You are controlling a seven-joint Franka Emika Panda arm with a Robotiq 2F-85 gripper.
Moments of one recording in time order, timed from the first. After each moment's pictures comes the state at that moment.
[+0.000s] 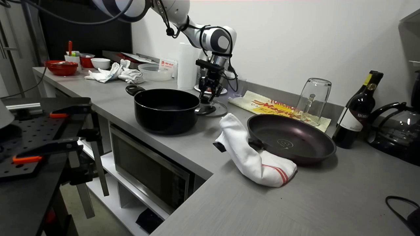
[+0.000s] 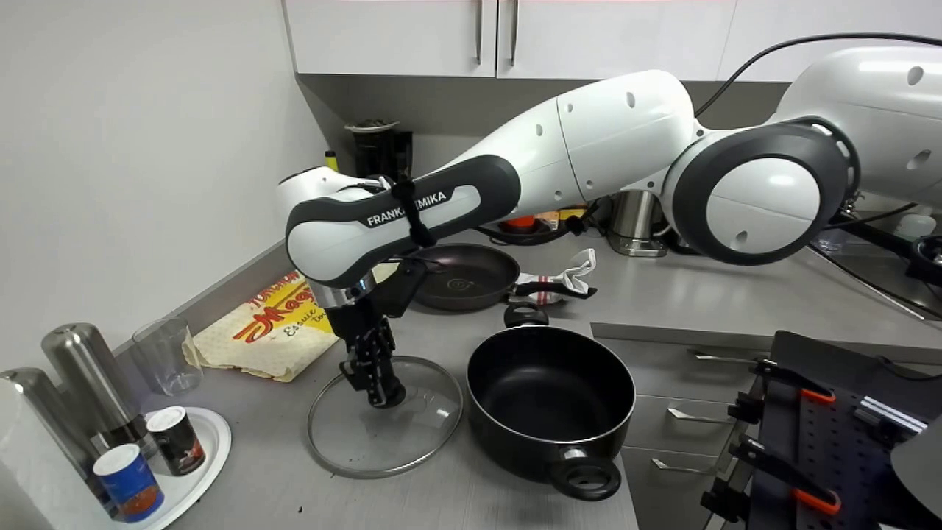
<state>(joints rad) 0.31 1.40 0.13 -0.56 -0.12 1.70 -0.17</state>
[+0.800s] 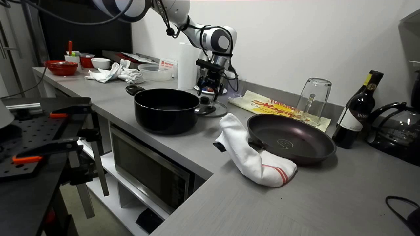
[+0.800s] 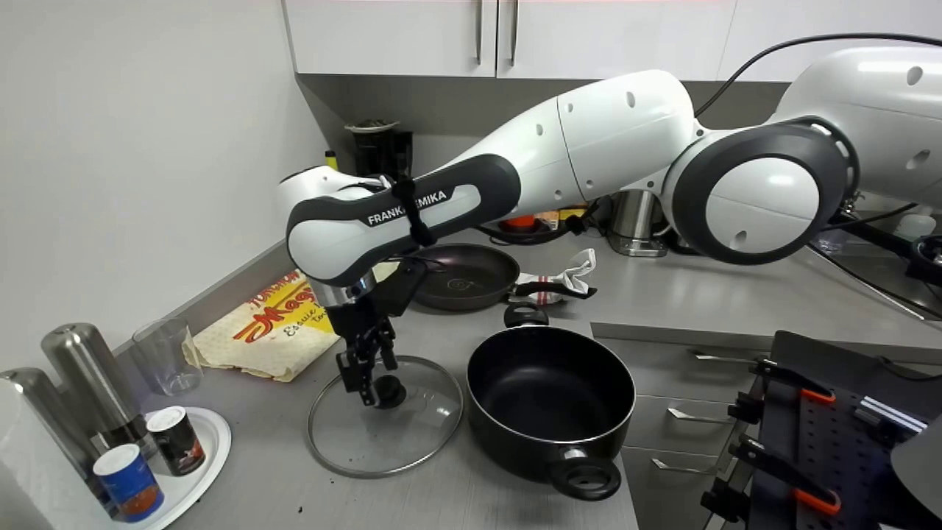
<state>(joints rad) 0.30 1.40 0.13 -0.56 -0.12 1.70 -0.17</state>
